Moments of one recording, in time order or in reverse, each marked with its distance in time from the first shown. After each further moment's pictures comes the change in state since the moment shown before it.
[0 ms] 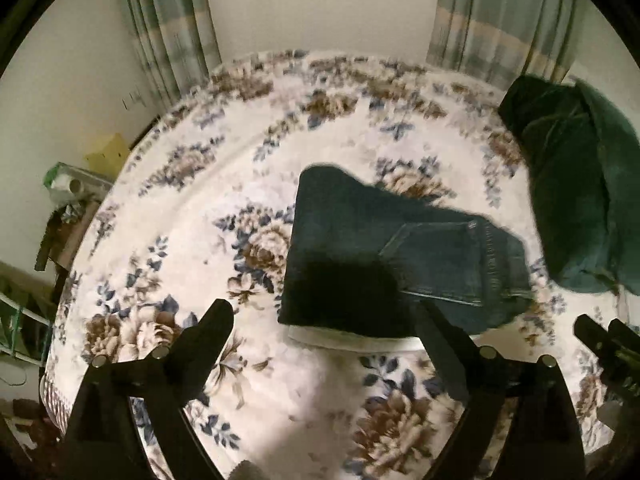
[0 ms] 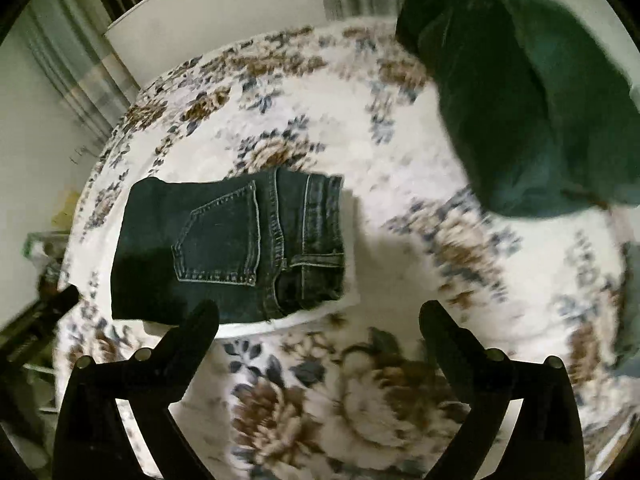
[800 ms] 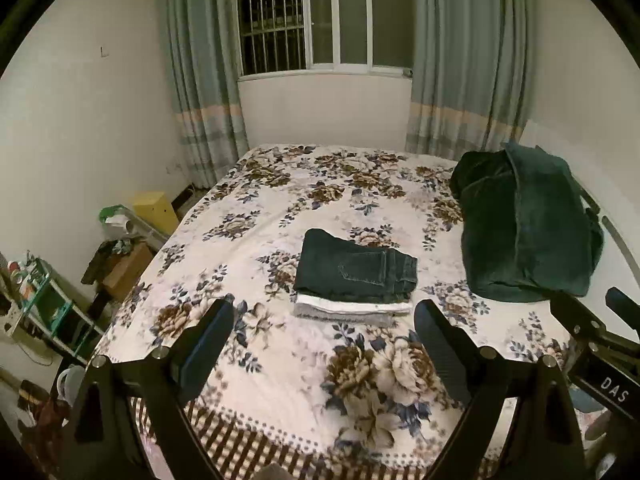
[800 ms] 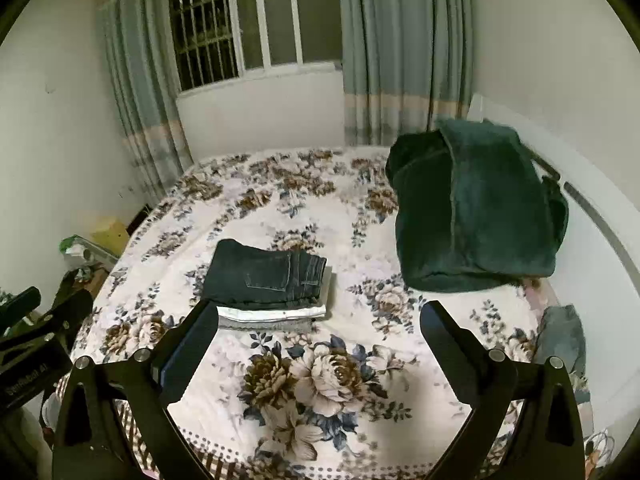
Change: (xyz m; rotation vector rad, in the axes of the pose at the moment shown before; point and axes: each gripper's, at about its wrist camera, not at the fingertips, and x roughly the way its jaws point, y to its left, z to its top) left arm -0.339 -0.046 -0.121 -0.014 -0.280 0.034; right arm -0.418 -0.041 -0.130 -0.138 -0.372 0.044
